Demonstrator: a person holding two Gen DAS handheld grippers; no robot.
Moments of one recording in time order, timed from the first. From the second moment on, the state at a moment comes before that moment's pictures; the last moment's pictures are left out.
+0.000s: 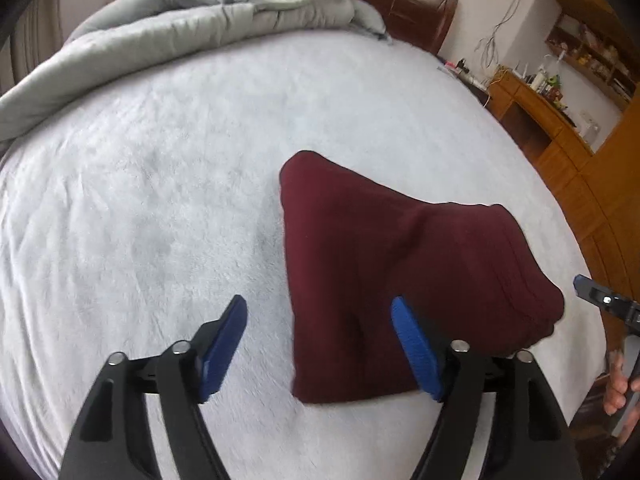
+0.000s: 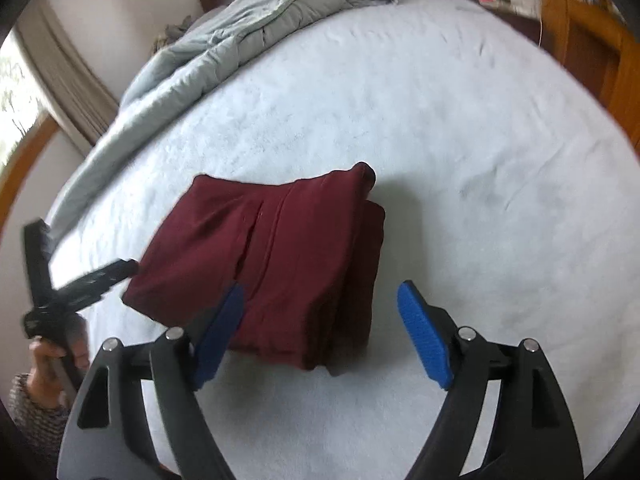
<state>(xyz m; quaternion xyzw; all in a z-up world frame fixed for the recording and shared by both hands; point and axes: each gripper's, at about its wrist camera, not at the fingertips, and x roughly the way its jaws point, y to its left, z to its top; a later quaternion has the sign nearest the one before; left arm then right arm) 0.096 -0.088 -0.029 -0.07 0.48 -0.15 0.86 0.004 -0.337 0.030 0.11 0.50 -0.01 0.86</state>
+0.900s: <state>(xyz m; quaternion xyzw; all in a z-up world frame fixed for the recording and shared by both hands) 0.031 -0.101 -0.003 -0.04 0.52 -0.11 0.85 -0.050 -0.293 0.032 0.16 0.55 -0.02 0.82</state>
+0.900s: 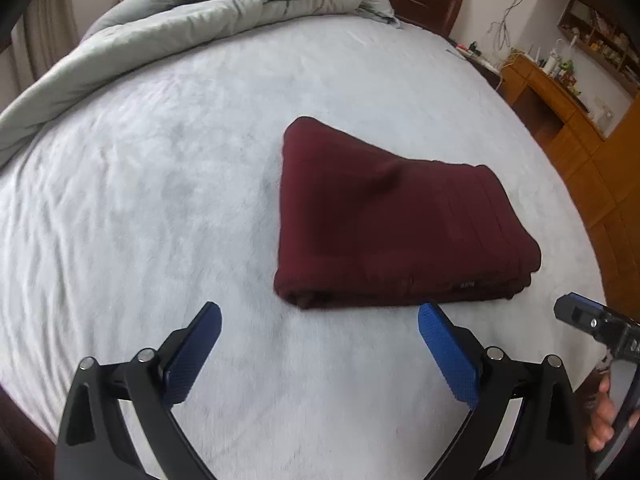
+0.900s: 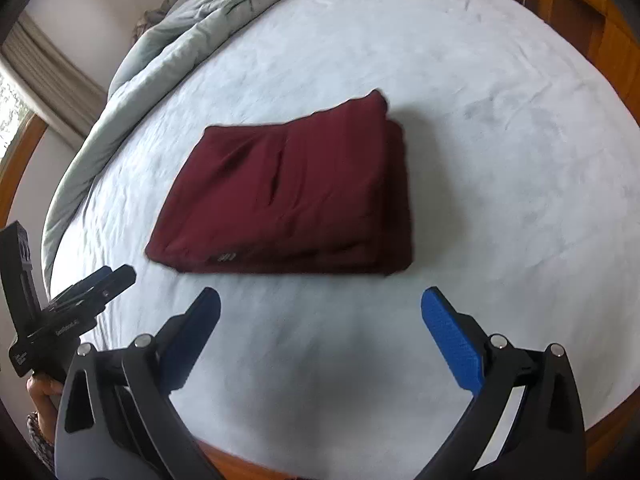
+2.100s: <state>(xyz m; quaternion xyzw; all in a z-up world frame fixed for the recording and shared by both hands) -0.016 -0.113 0.041 0.02 0.51 -0.08 0.86 -0.076 -0.253 0.060 0.12 0.56 -0.06 0.82</state>
